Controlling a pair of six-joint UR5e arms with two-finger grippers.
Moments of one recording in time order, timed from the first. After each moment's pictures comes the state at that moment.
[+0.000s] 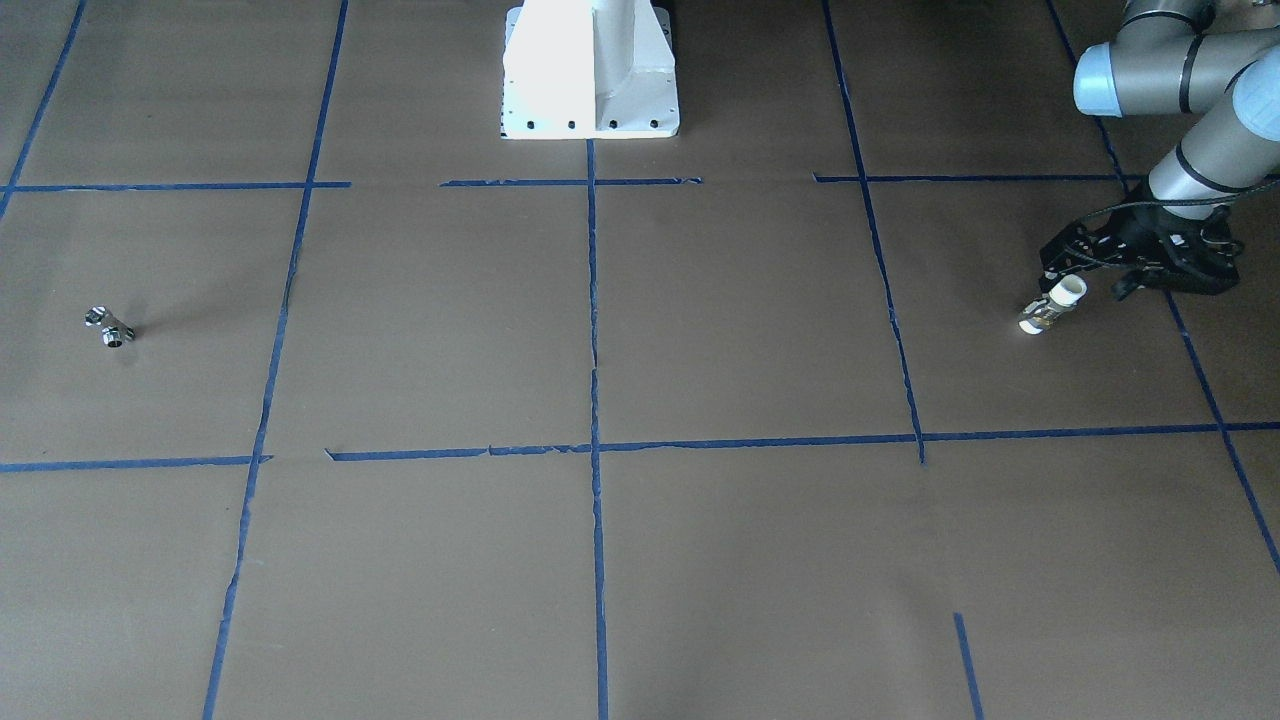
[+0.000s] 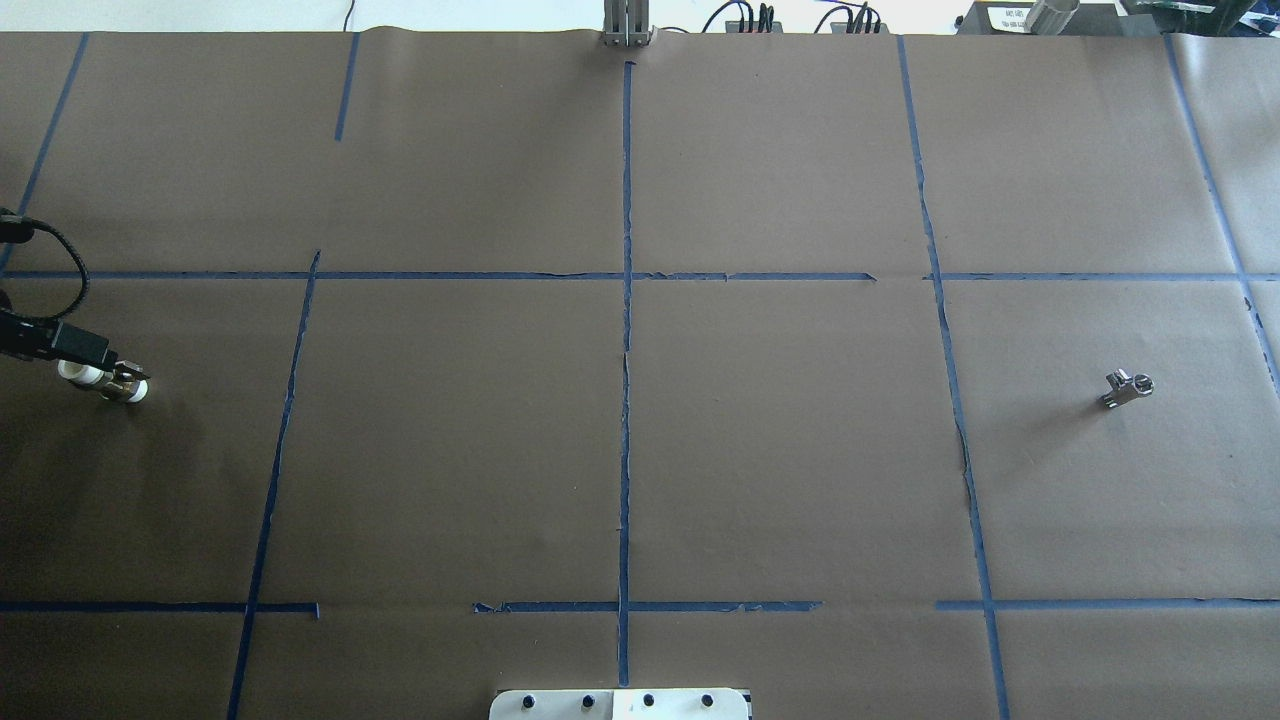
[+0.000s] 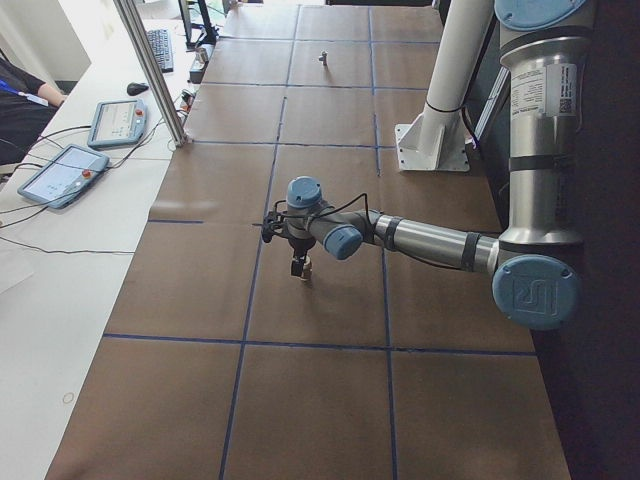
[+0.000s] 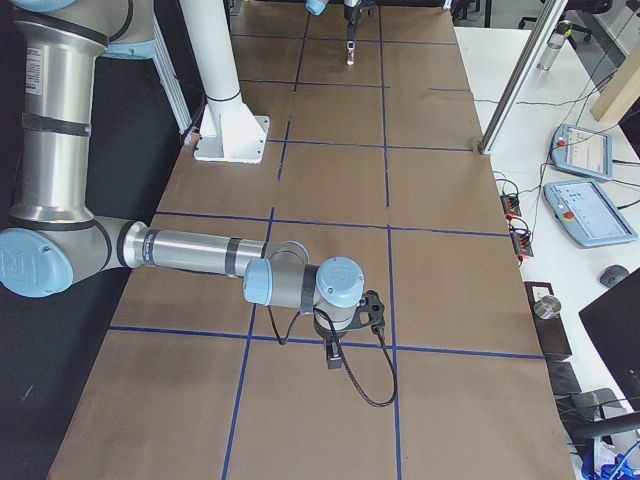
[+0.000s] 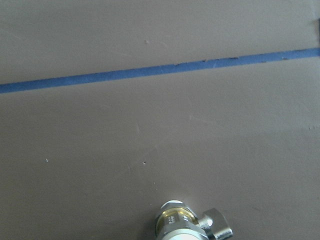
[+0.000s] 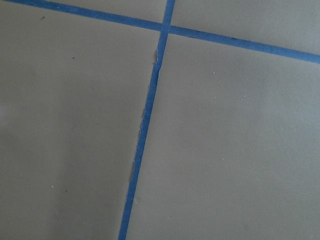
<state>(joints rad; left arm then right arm) -1.01 -1.49 -1.77 -2.06 -2.18 -0.66 1.58 -1.72 1.65 -1.57 2.35 -0.25</state>
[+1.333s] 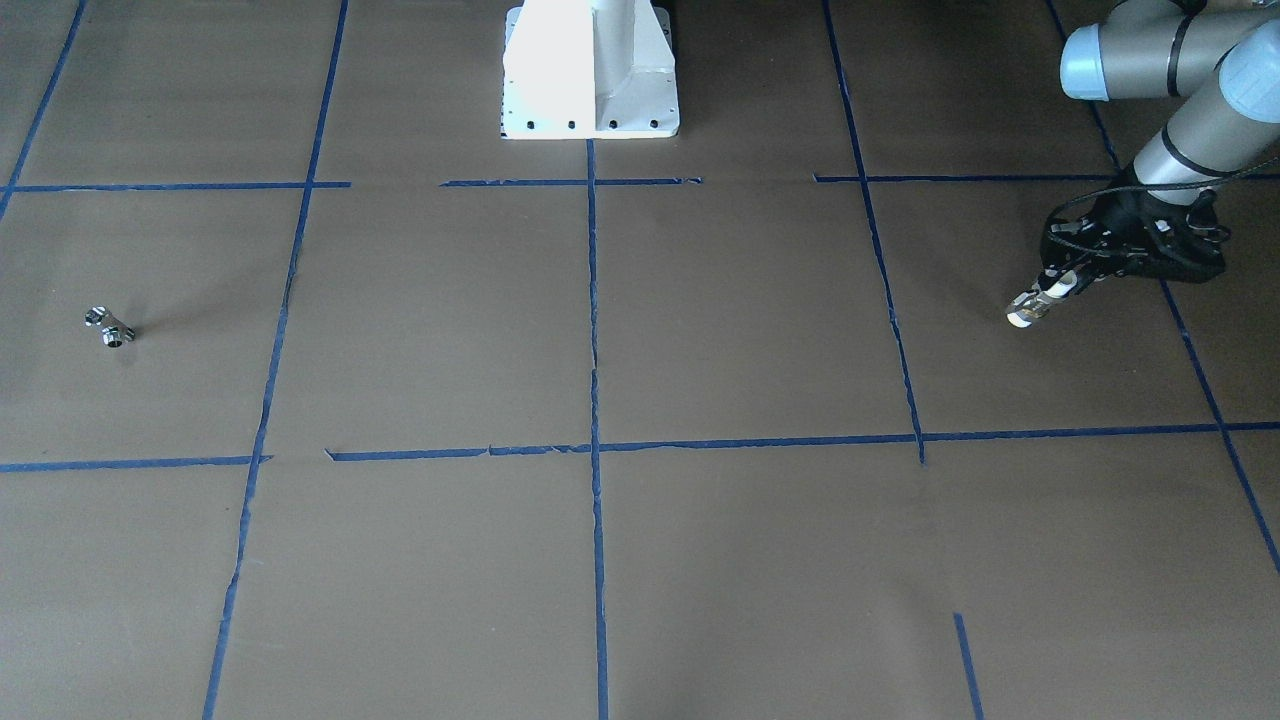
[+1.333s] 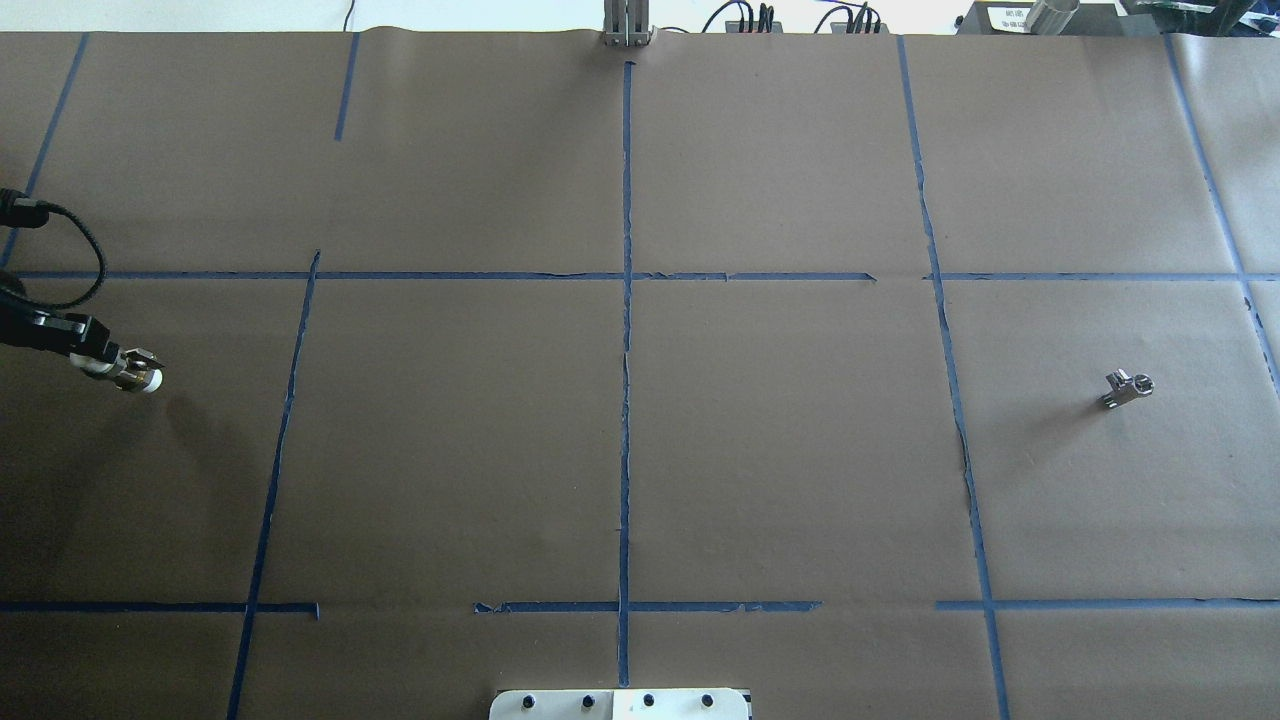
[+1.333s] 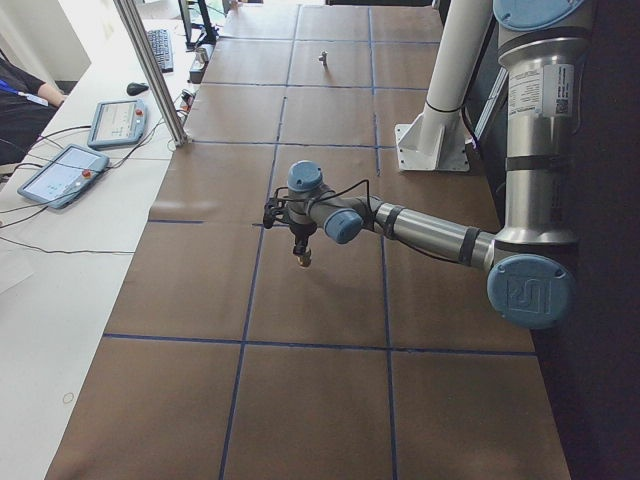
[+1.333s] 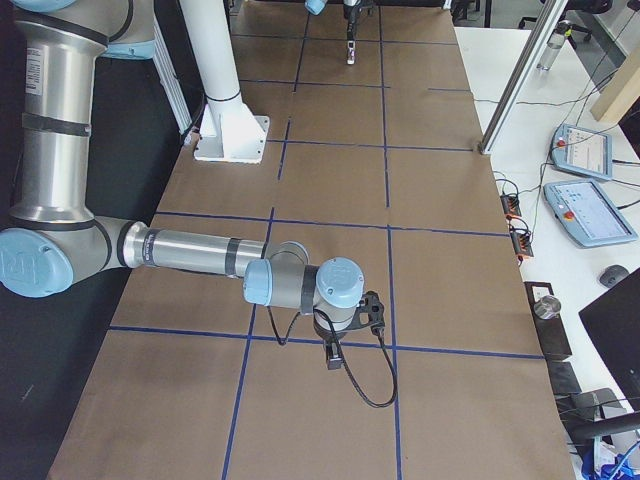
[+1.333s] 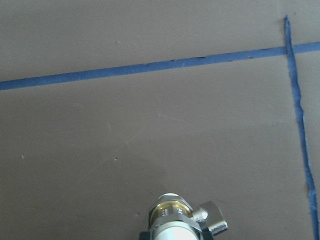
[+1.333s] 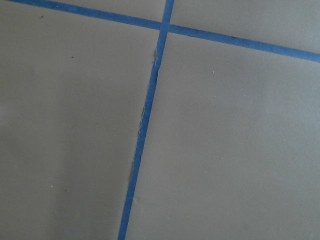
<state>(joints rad) -1.00 -1.53 -1.88 -1.91 -2.19 -0.70 1.58 -1.72 1.65 -1.57 2.35 -0.25</state>
